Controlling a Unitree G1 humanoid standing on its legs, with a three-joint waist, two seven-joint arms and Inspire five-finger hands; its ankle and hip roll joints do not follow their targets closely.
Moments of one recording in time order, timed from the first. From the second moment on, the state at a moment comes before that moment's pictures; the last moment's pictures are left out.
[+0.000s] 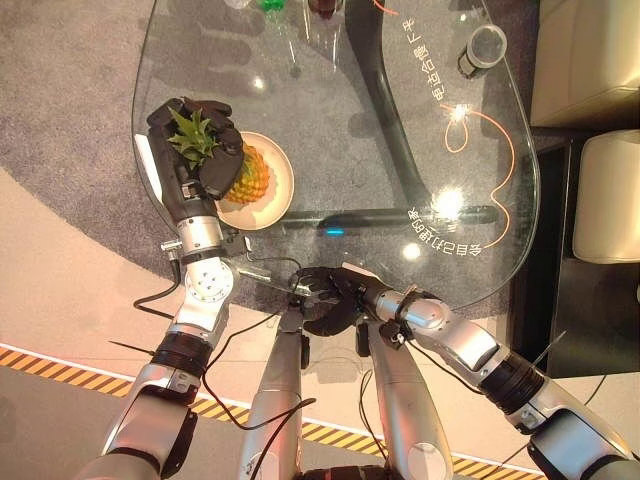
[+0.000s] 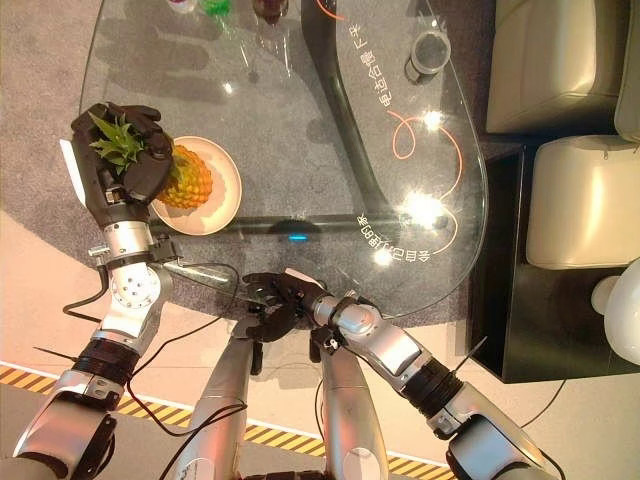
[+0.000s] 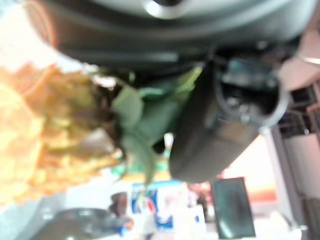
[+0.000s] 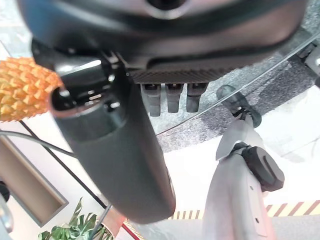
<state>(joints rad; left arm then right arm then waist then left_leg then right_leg) -0.62 0.44 -0.23 0.47 -0.26 -0.65 0.56 -0.55 -0.49 0.68 0.07 0.40 0.39 0.17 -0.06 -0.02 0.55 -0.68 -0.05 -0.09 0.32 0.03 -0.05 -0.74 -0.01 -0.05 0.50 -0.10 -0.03</state>
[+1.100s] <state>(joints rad) -0.70 0.43 -0.26 0.58 -0.07 -0.66 0.78 -0.59 -0.50 0.68 0.07 0.43 0.38 0.12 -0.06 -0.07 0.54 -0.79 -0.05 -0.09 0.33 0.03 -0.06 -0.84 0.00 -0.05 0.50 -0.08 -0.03</state>
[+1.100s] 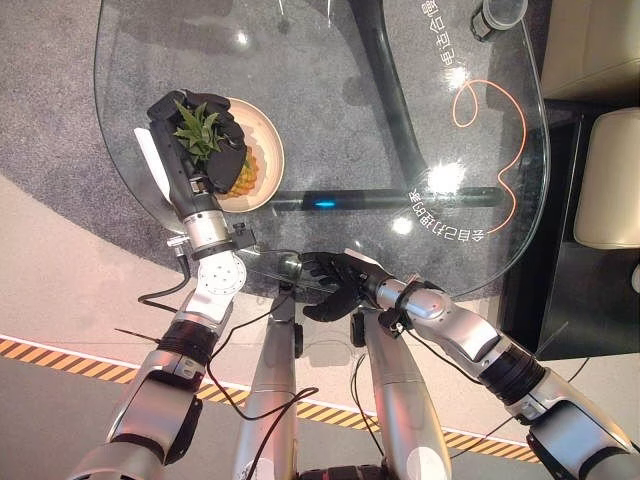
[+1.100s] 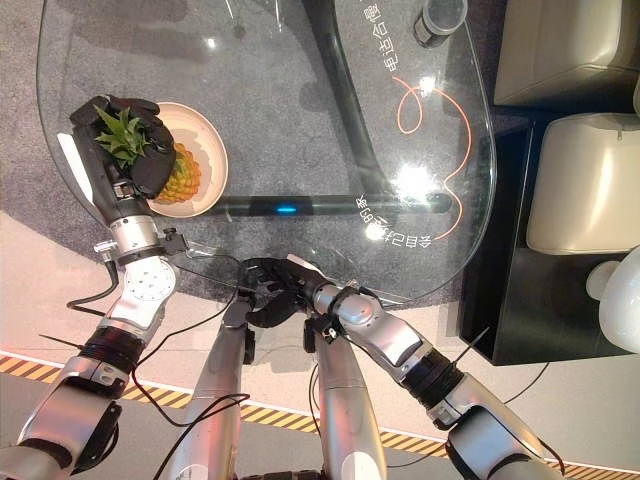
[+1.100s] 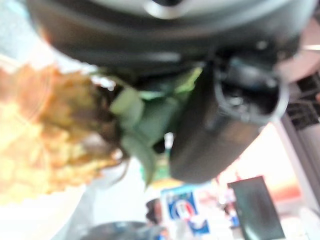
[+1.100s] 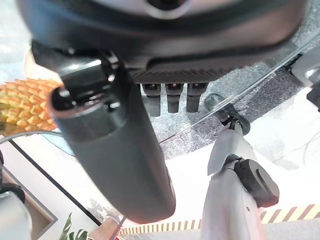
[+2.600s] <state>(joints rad) -0.79 0.43 -0.27 0.65 -0.10 -0.69 0.82 -0.64 -0.50 0.69 0.07 0.44 0.36 0.11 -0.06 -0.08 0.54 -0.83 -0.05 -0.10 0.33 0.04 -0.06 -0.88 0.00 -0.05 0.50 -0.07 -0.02</state>
